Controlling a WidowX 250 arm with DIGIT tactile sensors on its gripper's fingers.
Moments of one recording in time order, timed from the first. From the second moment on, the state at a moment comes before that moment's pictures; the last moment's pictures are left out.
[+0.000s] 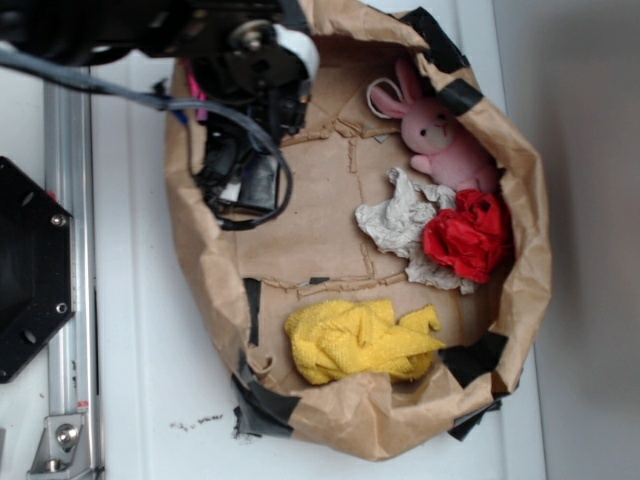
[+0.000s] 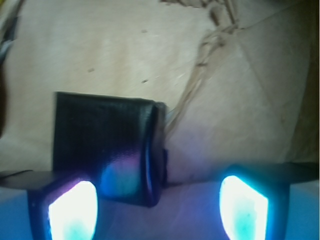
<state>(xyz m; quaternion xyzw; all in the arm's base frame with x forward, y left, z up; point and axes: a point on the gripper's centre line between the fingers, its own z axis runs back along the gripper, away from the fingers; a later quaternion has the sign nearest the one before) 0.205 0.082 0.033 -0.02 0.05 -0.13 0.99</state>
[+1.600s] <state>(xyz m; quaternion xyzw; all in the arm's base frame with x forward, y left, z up) 0.214 0.044 0.028 -0.04 0.01 -0.13 0.99</state>
